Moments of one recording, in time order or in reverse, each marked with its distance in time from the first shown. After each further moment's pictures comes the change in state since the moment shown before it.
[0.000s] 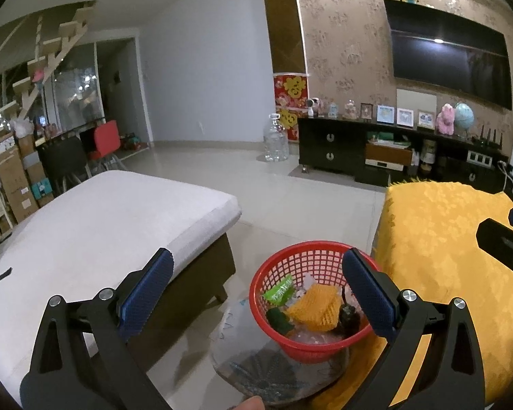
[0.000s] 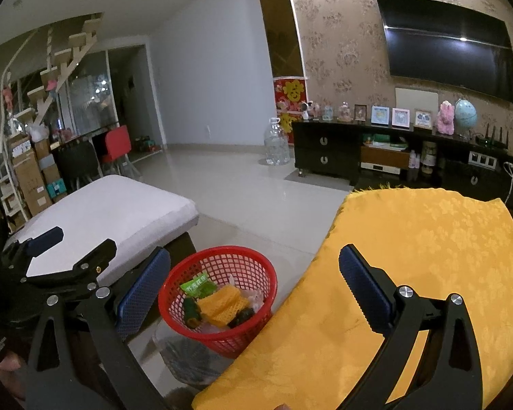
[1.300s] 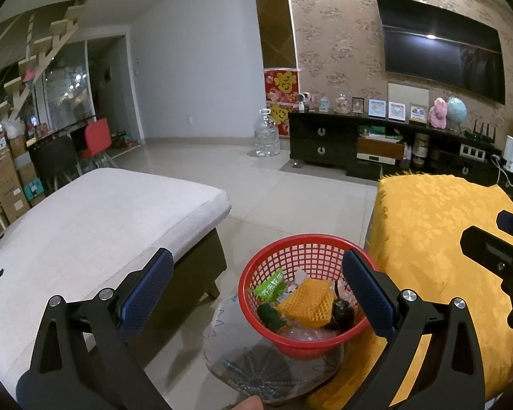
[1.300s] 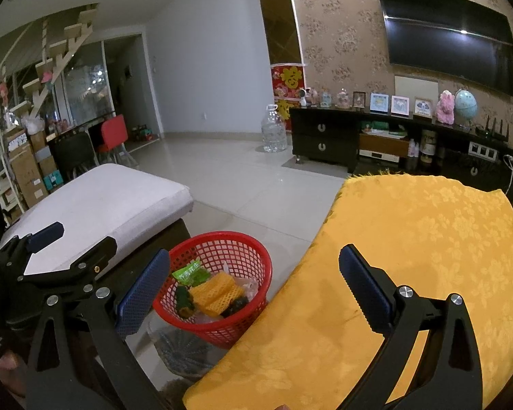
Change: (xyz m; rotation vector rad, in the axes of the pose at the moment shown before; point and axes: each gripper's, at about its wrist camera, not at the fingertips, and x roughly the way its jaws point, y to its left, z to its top) left arm 0.008 -0.004 -0.005 0.016 0.020 -0.031; right arm 0.017 -0.003 -0.007 0.002 0.050 -0.003
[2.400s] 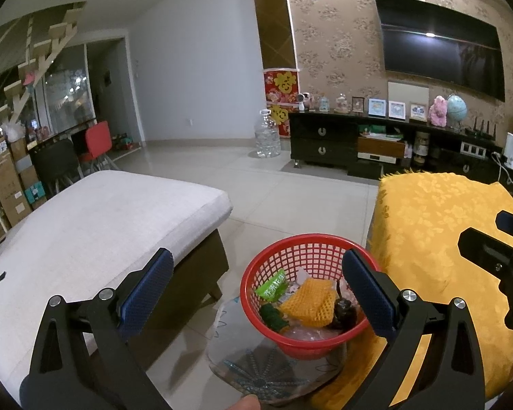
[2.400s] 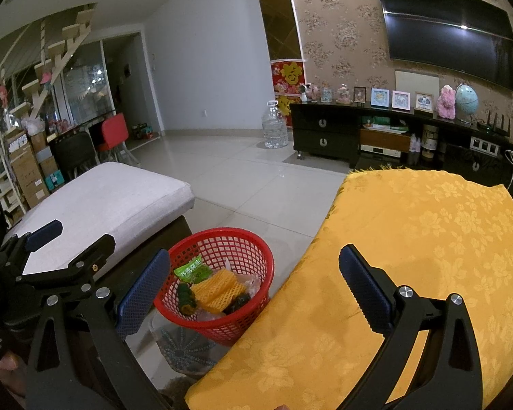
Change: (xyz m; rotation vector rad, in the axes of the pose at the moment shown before) left arm 0.000 0.002 0.005 0.017 -0.003 0.003; right arm 0.004 -0.006 -0.002 0.008 0.012 0.004
